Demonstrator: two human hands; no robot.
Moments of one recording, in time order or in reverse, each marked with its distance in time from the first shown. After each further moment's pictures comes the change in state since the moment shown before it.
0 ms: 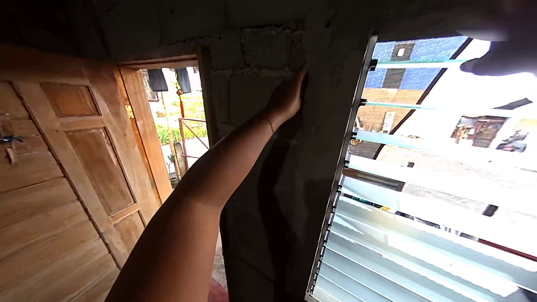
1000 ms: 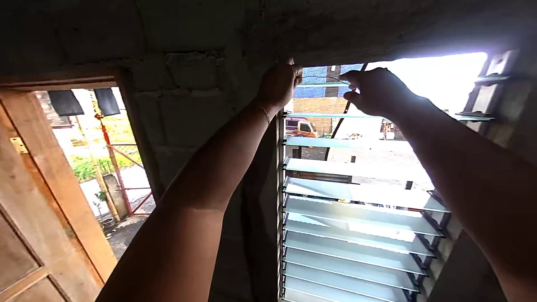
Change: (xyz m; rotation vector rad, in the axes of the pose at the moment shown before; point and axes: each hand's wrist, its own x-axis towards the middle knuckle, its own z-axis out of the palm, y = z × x) left_hand 0.048 0.157 -0.005 -0.003 0.147 0.409; right_hand -0.088 -0.032 -0.053 0.118 -0.178 -0.036
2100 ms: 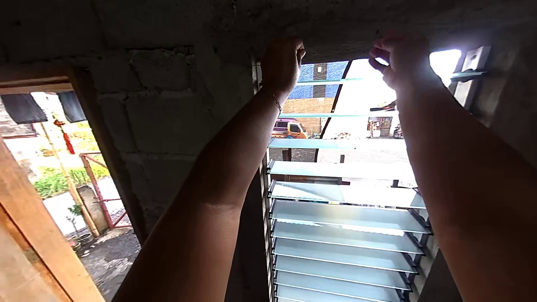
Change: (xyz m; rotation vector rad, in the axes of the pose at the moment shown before) left_hand 0.054 0.046 0.024 -0.049 0.224 -0.169; right_hand 0.027 0.081 0.001 1.368 0.667 0.468
